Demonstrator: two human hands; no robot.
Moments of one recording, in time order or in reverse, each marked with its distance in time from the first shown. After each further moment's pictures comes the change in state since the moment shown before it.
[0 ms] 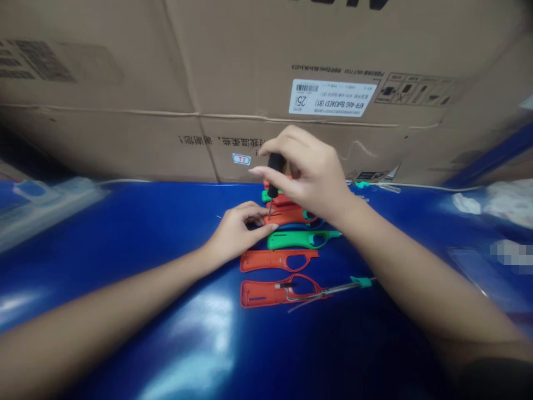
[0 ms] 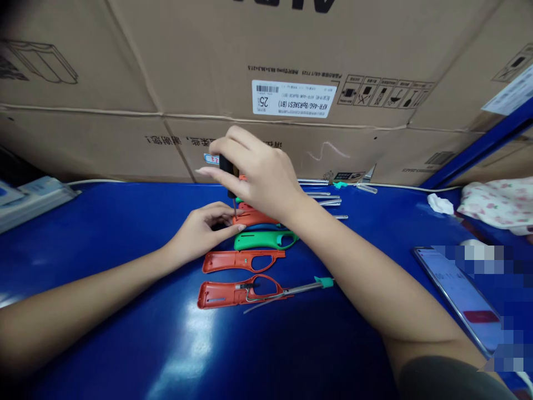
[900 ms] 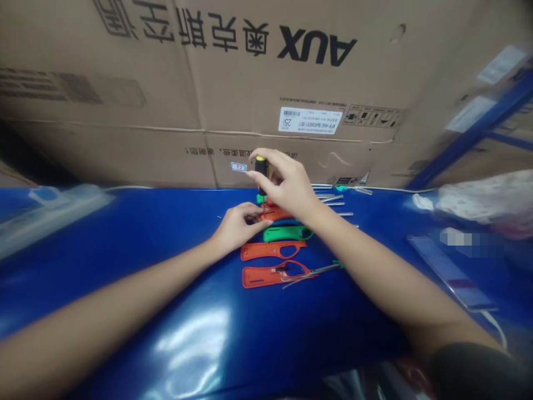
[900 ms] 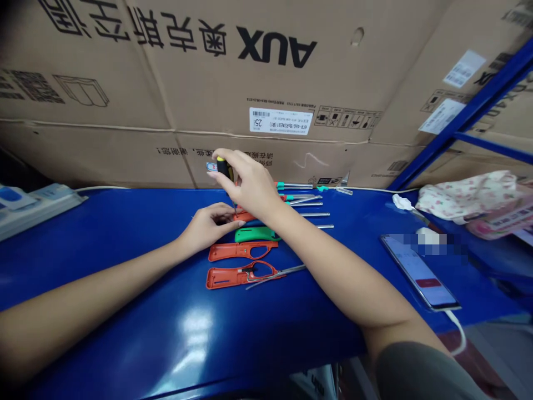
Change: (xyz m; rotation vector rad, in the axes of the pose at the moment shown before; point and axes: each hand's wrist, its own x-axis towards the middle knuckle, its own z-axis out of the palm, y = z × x) left_hand 0.001 0.001 -0.001 0.040 0.010 0.040; right_hand -0.002 -0.019 0.021 0.047 0.106 0.187
